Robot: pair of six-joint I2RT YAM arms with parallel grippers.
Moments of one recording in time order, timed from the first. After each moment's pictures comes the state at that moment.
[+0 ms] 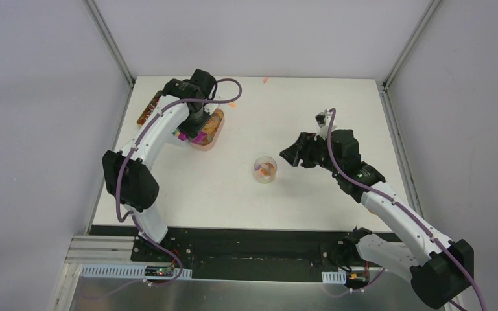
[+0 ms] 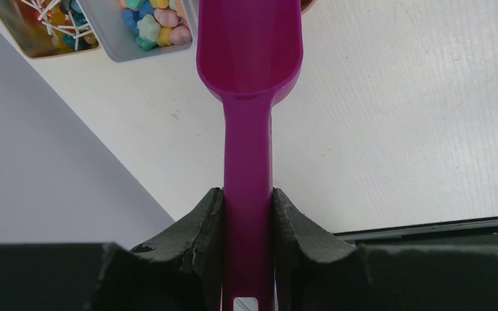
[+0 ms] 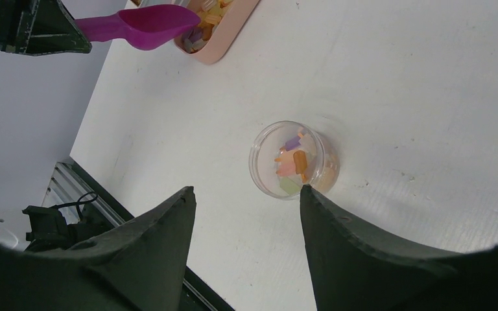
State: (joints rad) left arm -0.39 1.73 1.74 -1.31 -0.24 0.21; right arm 0.53 0.98 0.75 -0.18 -0.22 0.52
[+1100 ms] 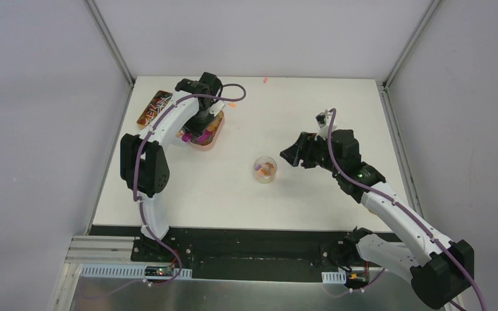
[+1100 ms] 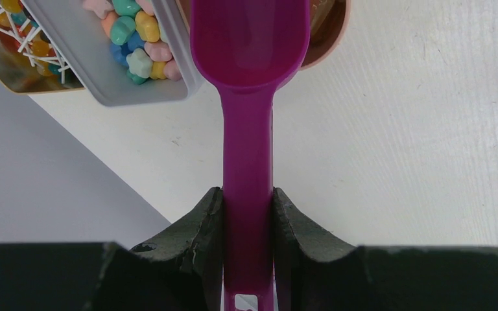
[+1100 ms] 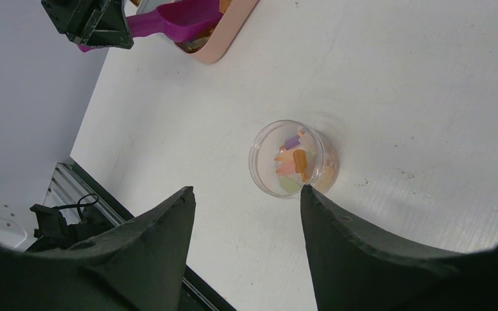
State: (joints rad) left arm -0.37 1.91 1.78 -1.27 -0.26 0.24; right arm 0.53 0.98 0.75 -0.19 -0.22 0.52
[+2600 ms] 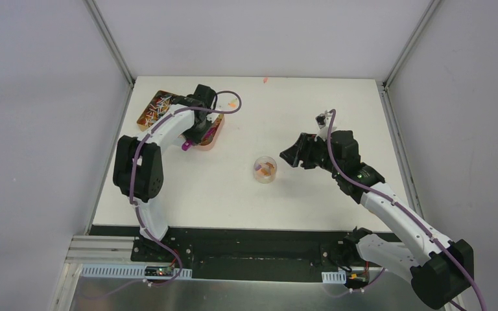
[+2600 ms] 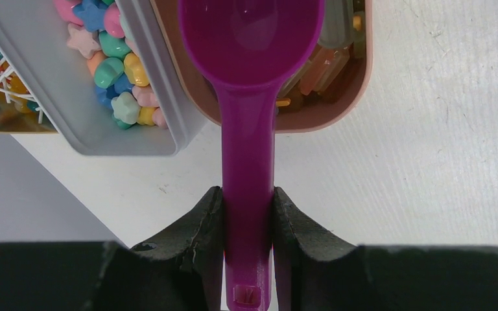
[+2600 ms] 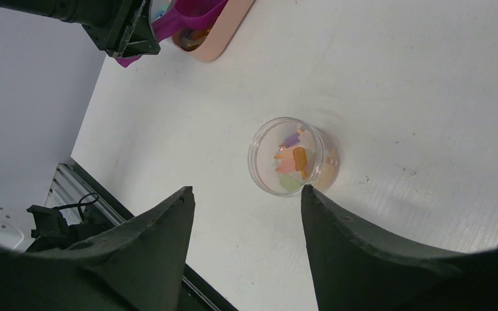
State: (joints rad) left arm -0.33 1.84 1.49 -0.92 -0.24 0.26; right arm 0.53 0.98 0.74 -0.18 -0.22 0.54
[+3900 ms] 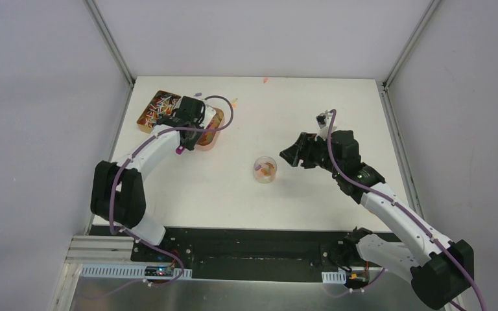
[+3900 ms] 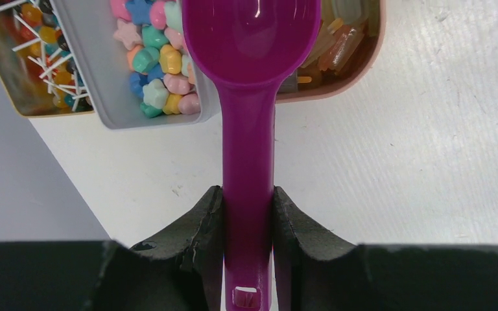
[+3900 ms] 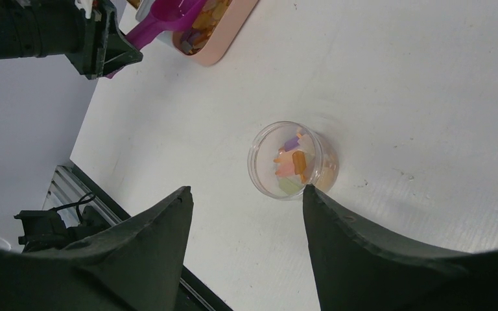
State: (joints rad) left arm -0.31 1.58 1.18 -0.65 -0.25 0.32; right arm 0.53 0.98 0.74 -0.17 -0.22 0.53
